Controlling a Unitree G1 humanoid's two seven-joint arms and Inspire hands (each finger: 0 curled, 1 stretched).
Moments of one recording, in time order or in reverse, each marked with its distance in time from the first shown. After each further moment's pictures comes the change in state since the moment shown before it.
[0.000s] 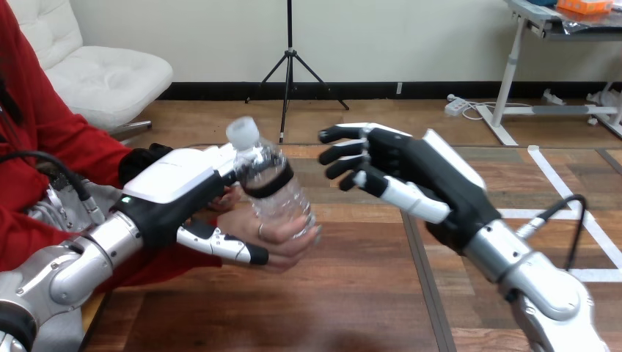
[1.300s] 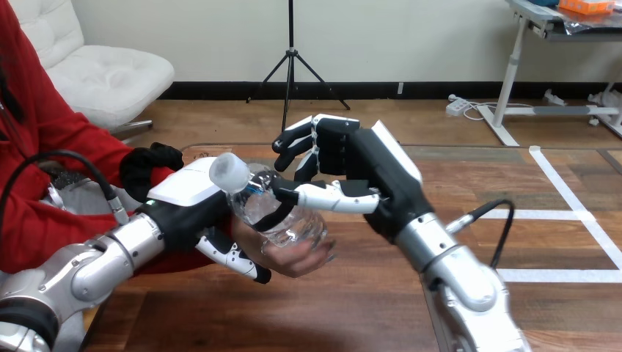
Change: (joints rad) left arm -0.021 -0.055 -0.010 0.014 0.007 0.011 -0.069; right arm -0.097 0.216 0.083 0.128 -0.079 -0.051 -0.106
